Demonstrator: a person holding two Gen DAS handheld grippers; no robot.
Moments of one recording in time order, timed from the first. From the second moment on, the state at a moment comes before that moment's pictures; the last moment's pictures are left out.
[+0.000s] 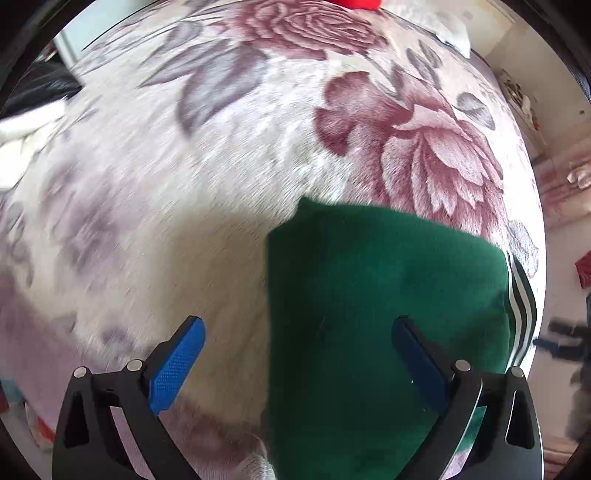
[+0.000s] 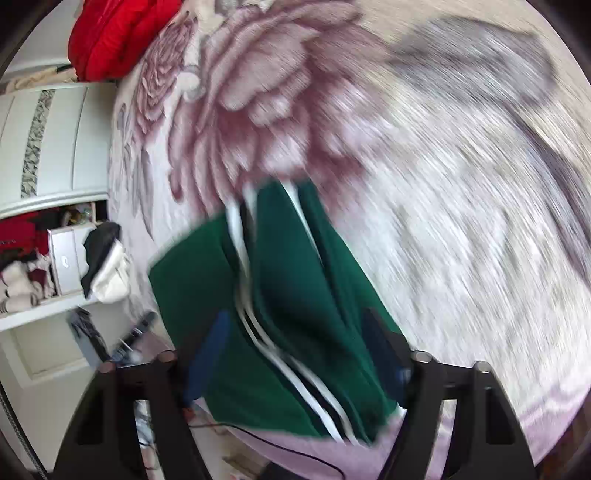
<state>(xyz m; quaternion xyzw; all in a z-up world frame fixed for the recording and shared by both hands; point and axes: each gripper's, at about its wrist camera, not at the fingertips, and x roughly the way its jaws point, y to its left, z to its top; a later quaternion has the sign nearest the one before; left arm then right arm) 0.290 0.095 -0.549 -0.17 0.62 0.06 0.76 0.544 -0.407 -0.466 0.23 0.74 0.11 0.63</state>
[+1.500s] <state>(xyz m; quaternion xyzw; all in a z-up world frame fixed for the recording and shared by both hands) 0.271 0.085 -0.625 -0.34 0.60 -0.06 0.72 0.552 -0.377 -0.589 0.20 0.76 0.33 0.52</state>
